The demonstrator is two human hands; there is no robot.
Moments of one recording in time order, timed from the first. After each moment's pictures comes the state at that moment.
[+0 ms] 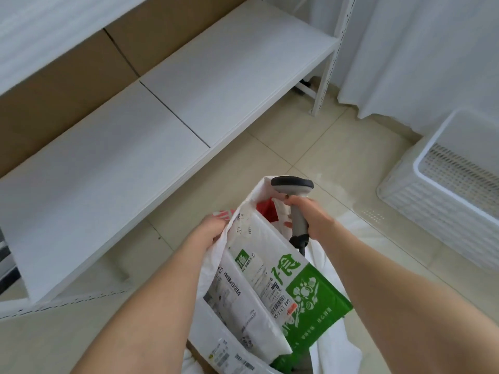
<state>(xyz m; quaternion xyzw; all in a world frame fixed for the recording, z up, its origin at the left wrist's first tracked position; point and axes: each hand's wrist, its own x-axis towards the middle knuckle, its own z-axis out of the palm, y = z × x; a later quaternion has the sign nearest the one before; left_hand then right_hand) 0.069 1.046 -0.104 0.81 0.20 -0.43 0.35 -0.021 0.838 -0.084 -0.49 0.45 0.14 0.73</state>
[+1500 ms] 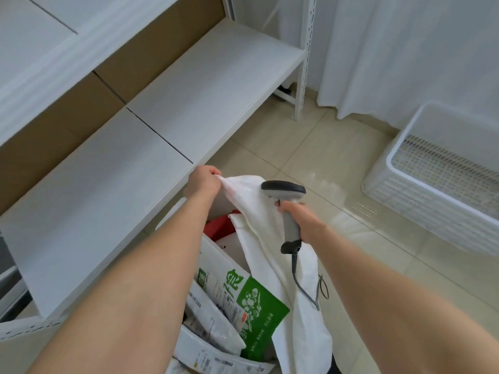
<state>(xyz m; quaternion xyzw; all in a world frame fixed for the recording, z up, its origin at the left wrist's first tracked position) 0.099 0.933 0.005 0.96 0.04 -0.18 0.21 -0.060 0.790 -0.045 -0.48 0.46 0.15 0.73</state>
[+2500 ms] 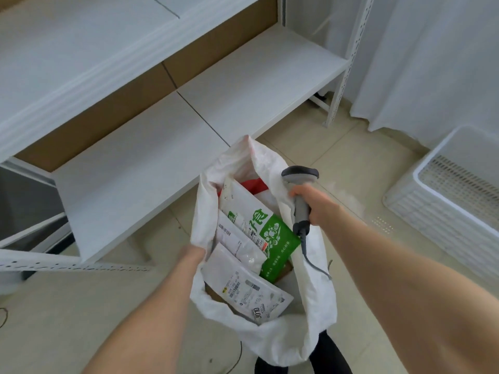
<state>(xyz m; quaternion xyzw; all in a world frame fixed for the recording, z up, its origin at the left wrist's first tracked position) -0.032 1.141 -0.037 0.84 0.35 -0.34 0.24 -0.049 0.845 0.001 -0.53 0.45 0.22 0.68</state>
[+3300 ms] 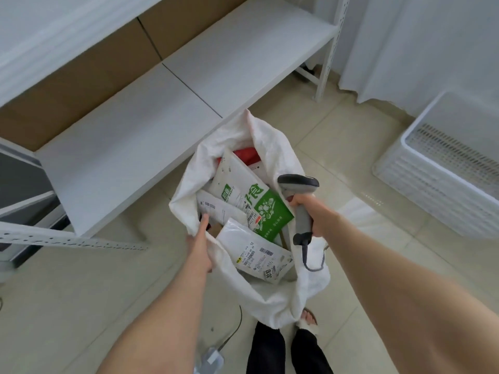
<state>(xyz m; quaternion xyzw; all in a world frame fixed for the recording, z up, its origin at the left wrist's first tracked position) -0.121 1.156 -0.055 0.62 0.48 -0.27 0.56 -0.169 0.897 -0.028 -0.49 0.46 0.23 0.70</state>
